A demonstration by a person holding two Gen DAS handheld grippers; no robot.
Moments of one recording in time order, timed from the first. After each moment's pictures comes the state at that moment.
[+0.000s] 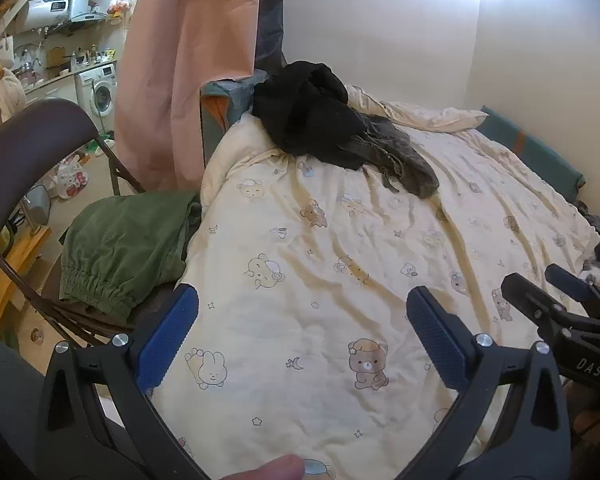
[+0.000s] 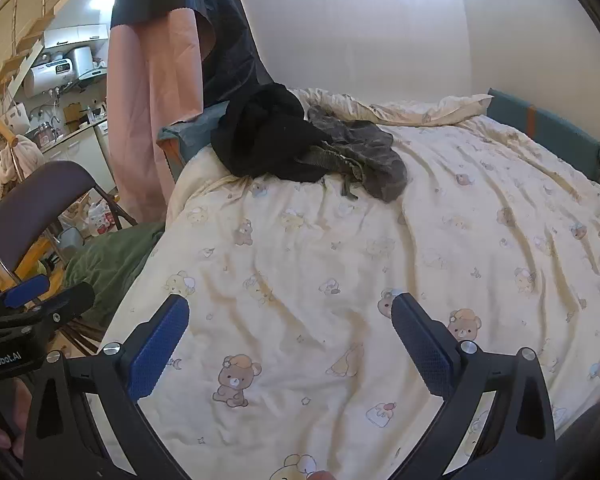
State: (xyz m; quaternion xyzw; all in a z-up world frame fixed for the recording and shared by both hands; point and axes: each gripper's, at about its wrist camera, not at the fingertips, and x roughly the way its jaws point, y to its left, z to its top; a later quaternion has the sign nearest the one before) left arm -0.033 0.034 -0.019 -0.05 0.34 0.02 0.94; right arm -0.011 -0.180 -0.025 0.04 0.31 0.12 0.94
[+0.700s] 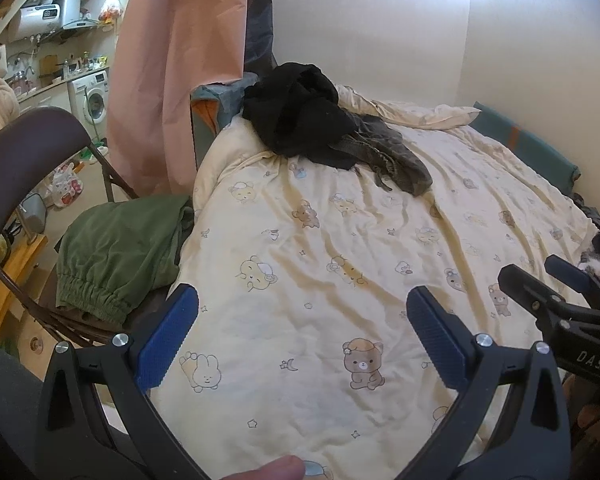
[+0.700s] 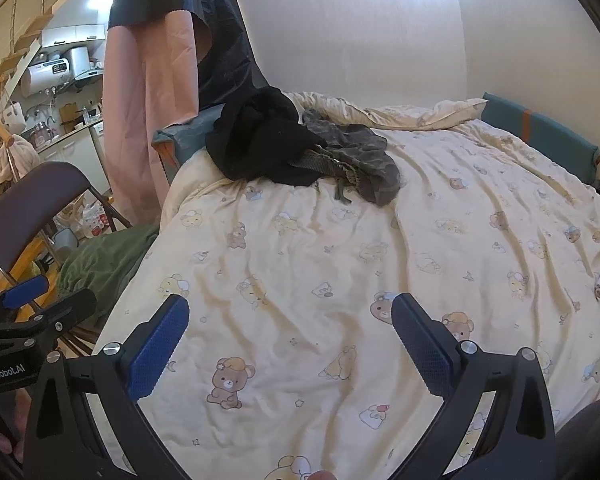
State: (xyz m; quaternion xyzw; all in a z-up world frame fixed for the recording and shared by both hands) left arm -0.031 0.028 -0.020 -0.04 0.33 0.01 0.94; right arm -0.011 -0.183 -0.022 0.03 0.31 0.11 0.94
